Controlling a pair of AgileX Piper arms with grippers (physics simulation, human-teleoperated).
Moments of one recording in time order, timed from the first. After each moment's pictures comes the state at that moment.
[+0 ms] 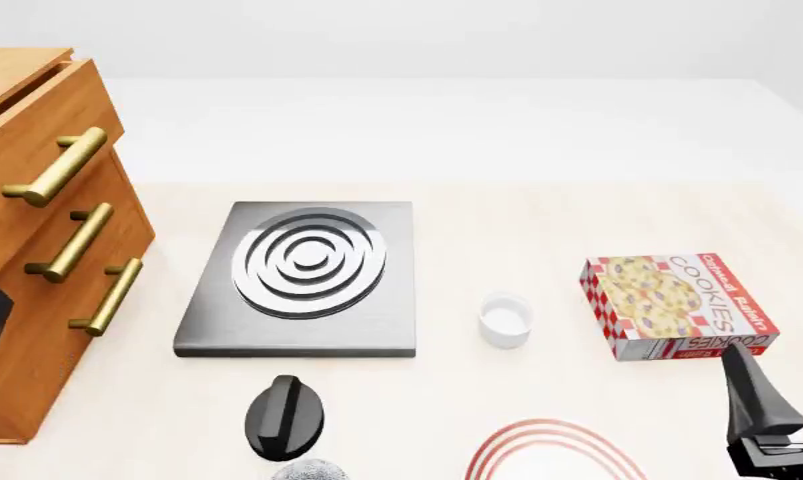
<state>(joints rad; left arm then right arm) -0.11 0.08 -0.39 0.29 0.04 0.00 0.02 -0.01 -0.01 0.00</state>
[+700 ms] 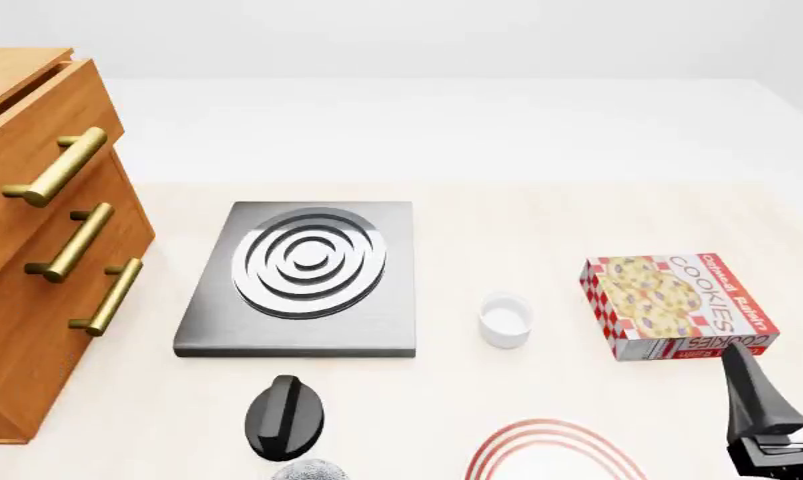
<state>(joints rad) 0.01 0.57 -0.98 0.57 -0.33 0.00 0.02 -0.01 -0.01 0.00</state>
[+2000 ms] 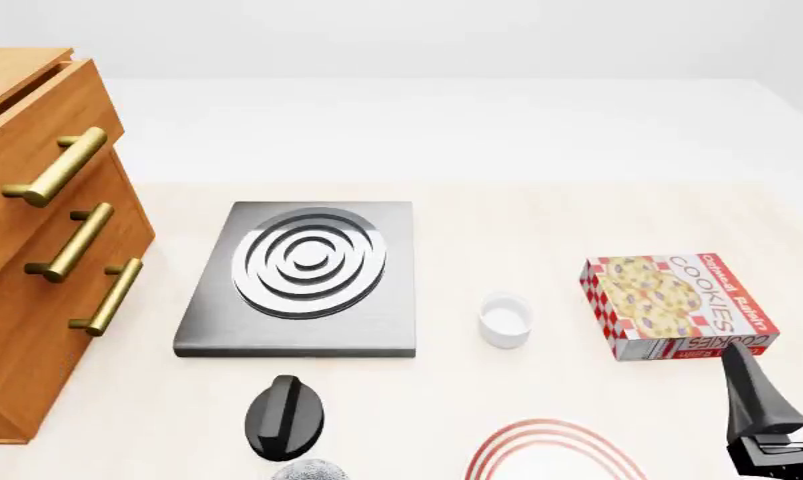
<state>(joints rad) 0.37 0.85 -1.35 0.66 -0.54 0.00 0.03 0.00 -0.02 0.00</state>
